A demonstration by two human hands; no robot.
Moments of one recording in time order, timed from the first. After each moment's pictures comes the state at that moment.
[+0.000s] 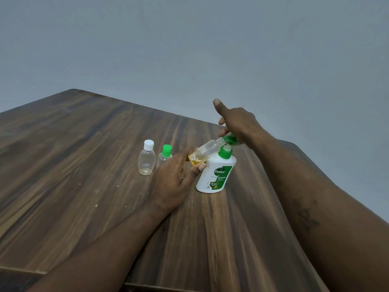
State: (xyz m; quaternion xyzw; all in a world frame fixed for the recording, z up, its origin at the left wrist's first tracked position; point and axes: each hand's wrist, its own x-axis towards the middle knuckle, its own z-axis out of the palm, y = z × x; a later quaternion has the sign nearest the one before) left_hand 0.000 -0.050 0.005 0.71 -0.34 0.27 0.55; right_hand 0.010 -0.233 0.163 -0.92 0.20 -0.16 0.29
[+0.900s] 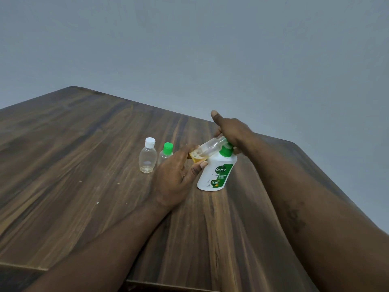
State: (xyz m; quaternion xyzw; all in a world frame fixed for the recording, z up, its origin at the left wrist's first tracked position) left_hand 0.002 -0.050 0.004 0.71 -0.34 0.26 0.56; right_hand 0.014 -0.233 0.139 -0.93 0.22 -0.10 0.28
